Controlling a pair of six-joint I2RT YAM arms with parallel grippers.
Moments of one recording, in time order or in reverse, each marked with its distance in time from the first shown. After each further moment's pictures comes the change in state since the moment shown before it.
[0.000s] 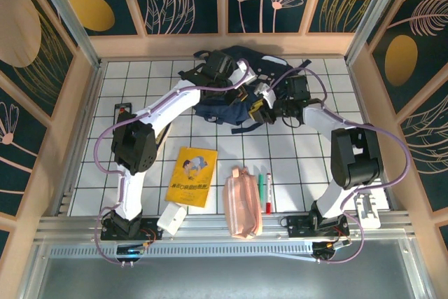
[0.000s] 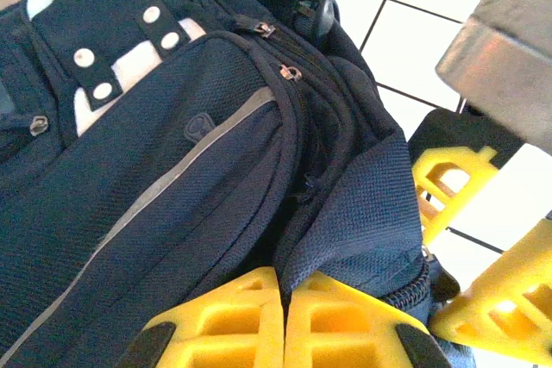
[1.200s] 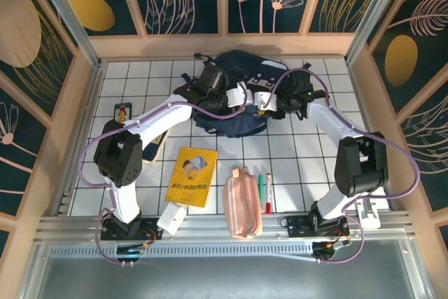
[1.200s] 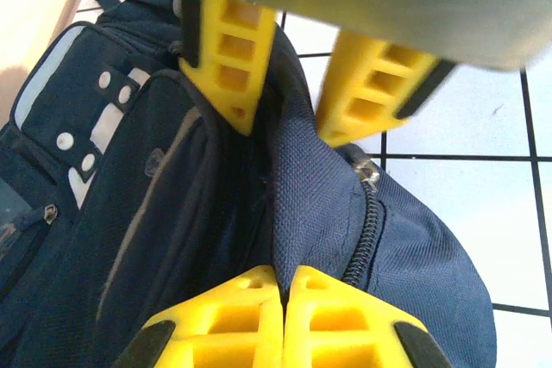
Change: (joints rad) left arm -0.024 -0.202 -0.342 0.181 0.061 0.385; right arm 0.010 -0.061 0.129 -0.255 0.293 -0.767
